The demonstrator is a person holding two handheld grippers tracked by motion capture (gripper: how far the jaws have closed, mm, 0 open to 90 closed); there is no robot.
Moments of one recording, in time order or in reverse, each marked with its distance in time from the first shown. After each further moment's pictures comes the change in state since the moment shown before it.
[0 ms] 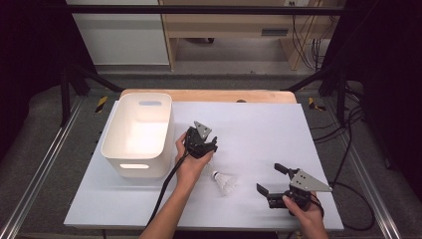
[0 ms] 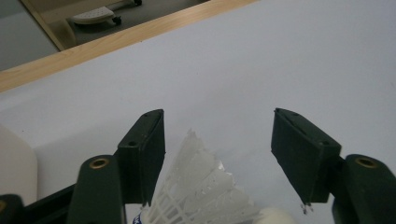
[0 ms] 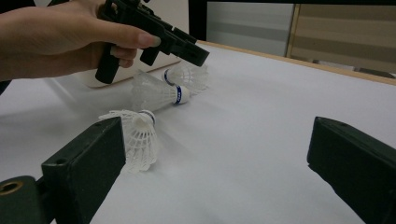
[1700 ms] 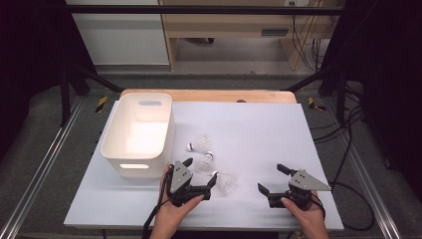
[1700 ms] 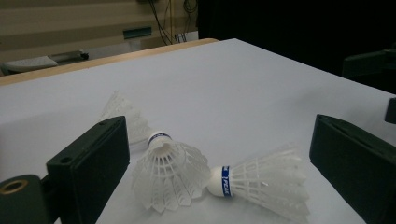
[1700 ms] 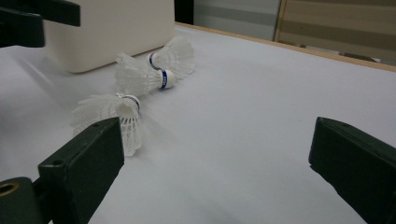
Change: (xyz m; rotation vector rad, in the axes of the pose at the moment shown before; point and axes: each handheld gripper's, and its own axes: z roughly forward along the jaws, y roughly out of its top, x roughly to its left) left arm -0.026 -0.072 -0.125 -0.287 -0.249 -0.042; right arm -0.002 -0.001 -0.001 0.068 -0.058 0.001
